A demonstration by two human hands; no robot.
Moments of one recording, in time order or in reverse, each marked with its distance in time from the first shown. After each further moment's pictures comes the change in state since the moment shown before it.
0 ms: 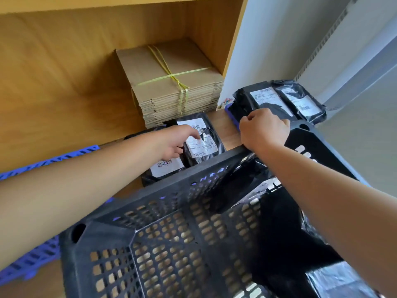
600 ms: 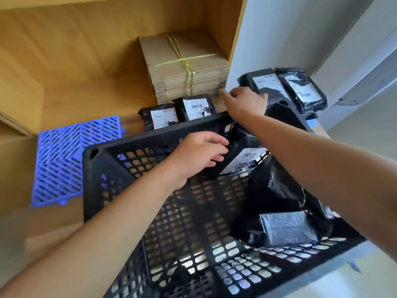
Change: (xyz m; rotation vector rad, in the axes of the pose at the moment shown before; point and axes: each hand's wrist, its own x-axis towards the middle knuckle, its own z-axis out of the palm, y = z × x) left_hand -0.180 -0.052 0.123 -0.041 0.069 0.354; right_hand -0.016 0.018 -0.026 0.139 -0.155 -0.296
